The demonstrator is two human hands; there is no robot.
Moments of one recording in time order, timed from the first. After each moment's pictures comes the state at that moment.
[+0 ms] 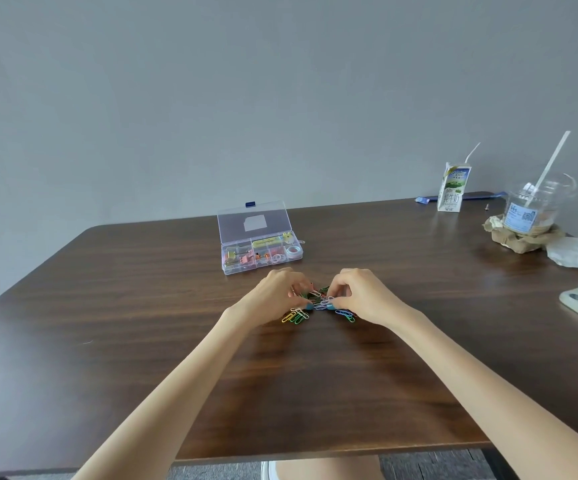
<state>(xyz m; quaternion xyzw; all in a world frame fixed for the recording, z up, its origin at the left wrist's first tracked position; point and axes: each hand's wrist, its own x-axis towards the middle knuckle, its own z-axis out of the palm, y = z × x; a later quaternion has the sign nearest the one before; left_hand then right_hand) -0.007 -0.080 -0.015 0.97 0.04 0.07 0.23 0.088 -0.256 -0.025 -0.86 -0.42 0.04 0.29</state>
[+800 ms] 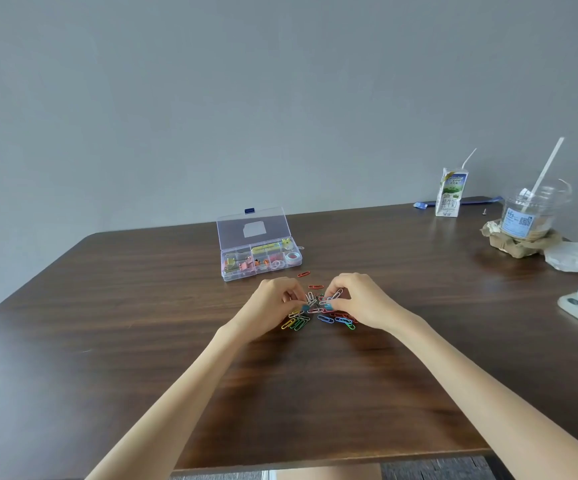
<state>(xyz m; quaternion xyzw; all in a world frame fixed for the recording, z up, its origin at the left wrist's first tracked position) -0.013 -0.074 -0.028 0.95 0.03 0.14 0.29 0.086 -0.255 -0.022 -0.86 -0.42 0.05 0.30</state>
